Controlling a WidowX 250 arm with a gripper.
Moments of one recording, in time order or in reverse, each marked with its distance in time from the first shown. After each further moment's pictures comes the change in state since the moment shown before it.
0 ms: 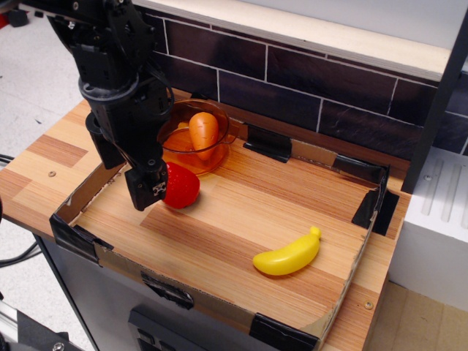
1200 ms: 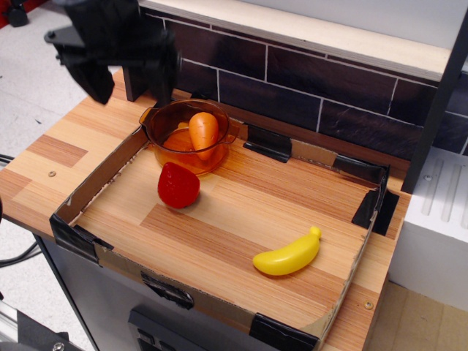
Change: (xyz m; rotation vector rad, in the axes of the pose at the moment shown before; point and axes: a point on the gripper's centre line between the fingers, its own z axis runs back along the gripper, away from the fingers) arm 0.036 0.048 0.054 -0.072 -0.196 0.793
